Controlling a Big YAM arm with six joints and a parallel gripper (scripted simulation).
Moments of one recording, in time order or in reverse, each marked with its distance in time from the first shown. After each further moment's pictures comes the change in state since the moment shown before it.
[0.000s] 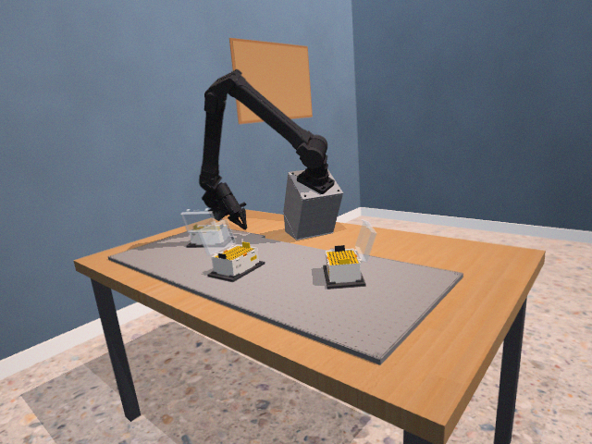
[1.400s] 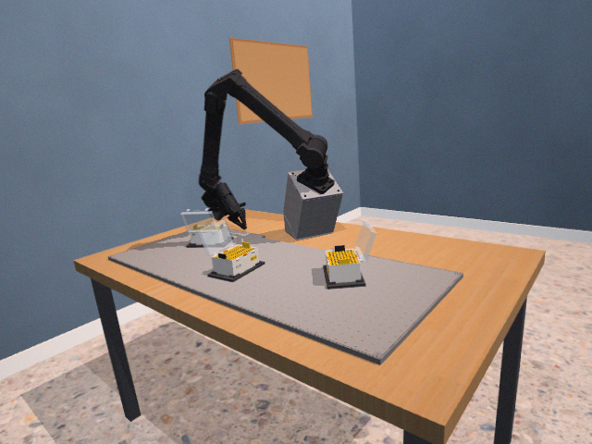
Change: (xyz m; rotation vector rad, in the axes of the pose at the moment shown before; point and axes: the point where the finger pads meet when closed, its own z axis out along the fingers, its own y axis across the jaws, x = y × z) arm -0.001 0.001 -0.001 0.001 -0.004 -0.001
